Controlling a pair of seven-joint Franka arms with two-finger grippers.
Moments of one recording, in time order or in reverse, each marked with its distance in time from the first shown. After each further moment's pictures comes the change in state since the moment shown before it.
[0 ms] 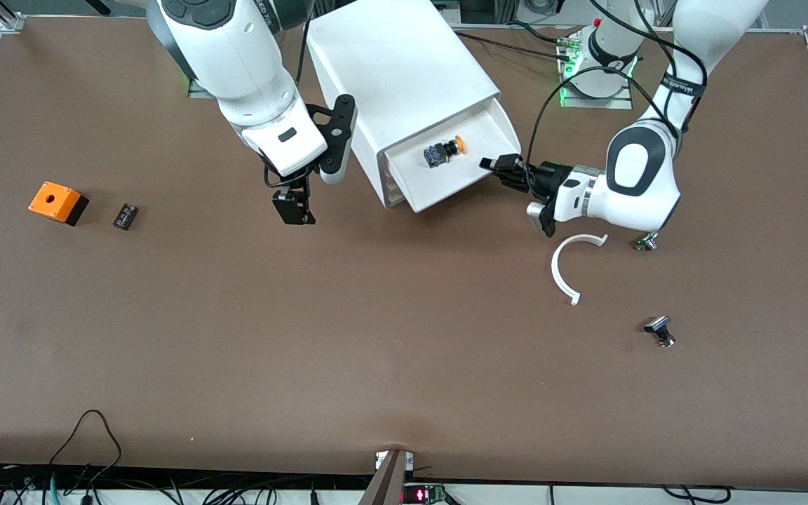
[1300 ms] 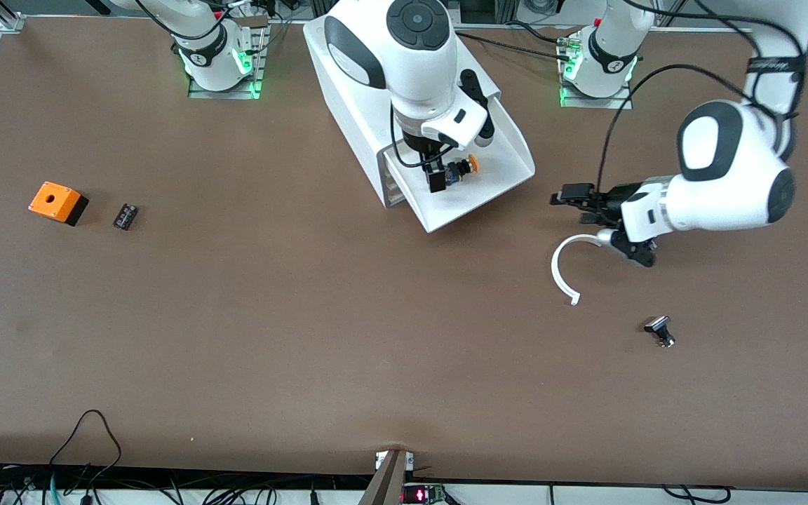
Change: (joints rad) left arm 0.039 -0.126 0.095 0.208 0.608 0.081 -0.330; right arm 0.276 0.341 0.023 0.351 0.007 -0.140 -0.078
